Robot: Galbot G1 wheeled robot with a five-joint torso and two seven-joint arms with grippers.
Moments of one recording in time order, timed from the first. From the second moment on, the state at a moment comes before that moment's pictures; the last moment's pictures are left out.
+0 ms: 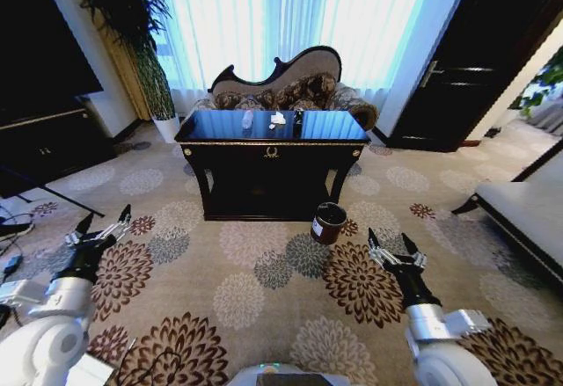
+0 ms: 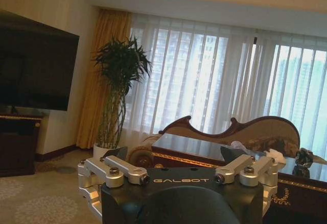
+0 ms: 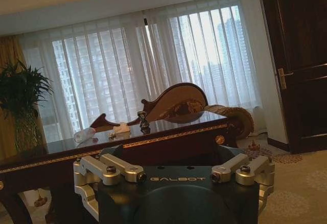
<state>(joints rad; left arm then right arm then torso) 1.62 -1.24 -1.13 -2.27 -0.78 0.16 0.05 -1.87 1.13 0.72 2.35 0.63 0.19 0.18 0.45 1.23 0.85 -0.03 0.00</state>
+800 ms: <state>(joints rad) 1.62 -1.24 -1.13 -2.27 -0.78 0.16 0.05 -1.87 1.13 0.72 2.35 0.63 0.19 0.18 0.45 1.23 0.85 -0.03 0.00</state>
